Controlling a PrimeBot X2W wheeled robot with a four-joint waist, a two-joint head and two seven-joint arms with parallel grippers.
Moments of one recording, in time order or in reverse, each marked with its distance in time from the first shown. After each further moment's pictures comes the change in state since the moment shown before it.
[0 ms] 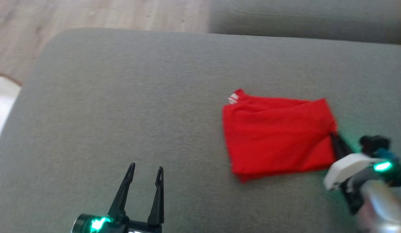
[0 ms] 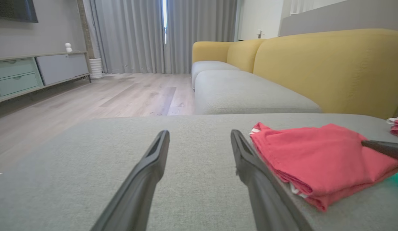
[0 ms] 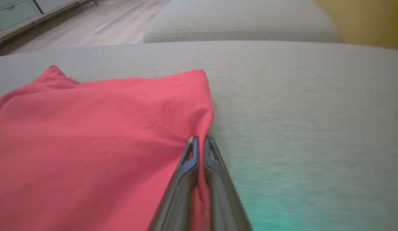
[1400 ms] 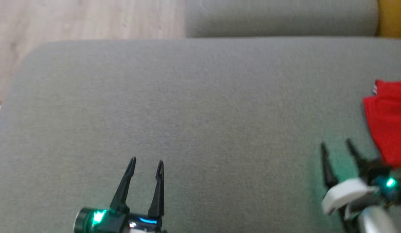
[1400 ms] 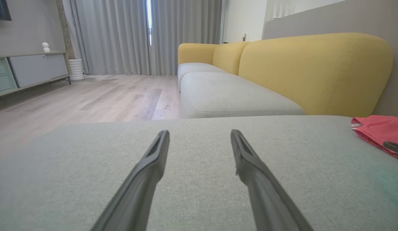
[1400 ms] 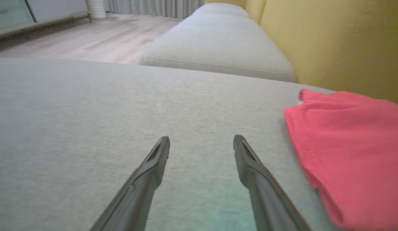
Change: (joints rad) left arm -0.068 -0.003 0.001 0.073 -0.035 -0.004 -0.001; right arm 0.273 0.083 -0.136 -0.454 -0.250 0.000 0.028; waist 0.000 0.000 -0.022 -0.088
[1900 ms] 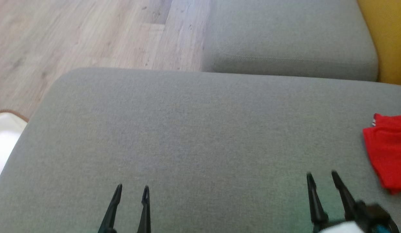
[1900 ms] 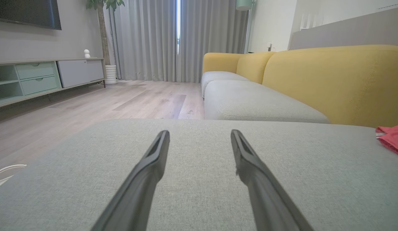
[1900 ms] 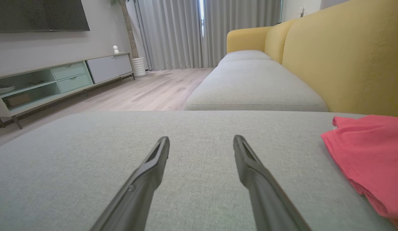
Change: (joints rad) left arm 0.129 0.002 0.073 0.009 0.000 -0.021 0.000; right arm 0.246 0.059 0.103 -0.176 0.162 0.000 -0.120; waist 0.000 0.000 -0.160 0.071
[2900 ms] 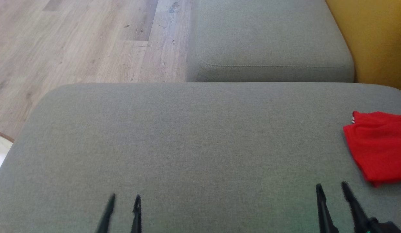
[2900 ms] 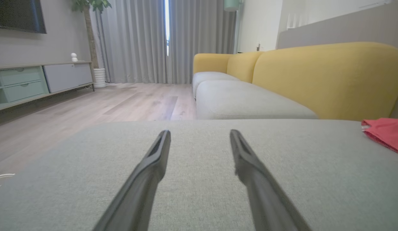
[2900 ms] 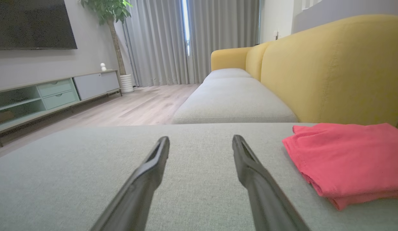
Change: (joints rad) left arm 0.053 0.000 0.063 -0.006 0.014 -0.042 0.000; right arm 0.162 0.002 -0.017 -0.199 -0.001 0.000 0.000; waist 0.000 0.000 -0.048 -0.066
